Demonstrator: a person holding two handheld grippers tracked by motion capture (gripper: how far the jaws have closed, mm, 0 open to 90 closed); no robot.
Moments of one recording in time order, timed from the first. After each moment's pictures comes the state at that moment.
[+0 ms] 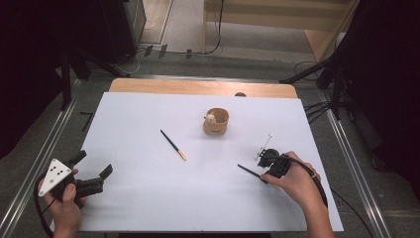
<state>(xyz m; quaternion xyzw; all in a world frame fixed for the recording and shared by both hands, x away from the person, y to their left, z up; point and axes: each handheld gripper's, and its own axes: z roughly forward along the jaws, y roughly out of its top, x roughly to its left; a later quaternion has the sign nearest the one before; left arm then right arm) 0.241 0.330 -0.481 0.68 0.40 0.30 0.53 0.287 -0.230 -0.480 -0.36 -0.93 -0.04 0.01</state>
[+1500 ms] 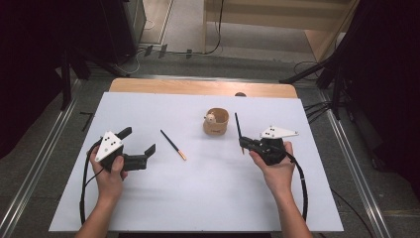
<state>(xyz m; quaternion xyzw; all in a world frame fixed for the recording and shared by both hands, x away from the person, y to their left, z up) 0.304 0.219 -0.456 0.72 0.34 0.26 0.55 0.295 -0.219 -0.463 -0.42 -0.76 -0.46 -0.16</state>
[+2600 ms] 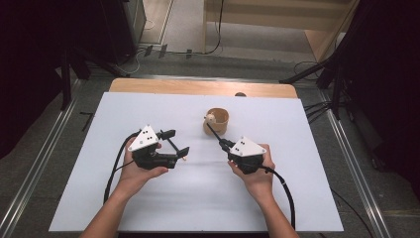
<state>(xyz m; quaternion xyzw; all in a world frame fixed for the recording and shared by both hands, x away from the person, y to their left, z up) 0.303 0.145 -0.438 0.78 0.25 0.13 0.55 0.277 -0.150 -0.469 -0.28 -0.81 -0.41 -0.32</state>
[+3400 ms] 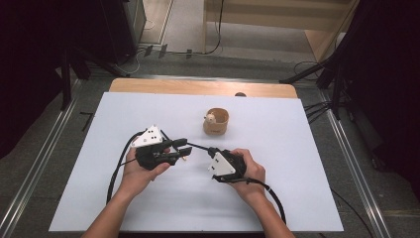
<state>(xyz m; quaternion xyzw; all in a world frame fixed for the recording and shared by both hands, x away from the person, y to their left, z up) 0.307 0.140 -0.439 0.80 0.23 0.06 0.55 0.261 -0.106 -0.483 -0.15 -0.85 -0.30 -0.41</state>
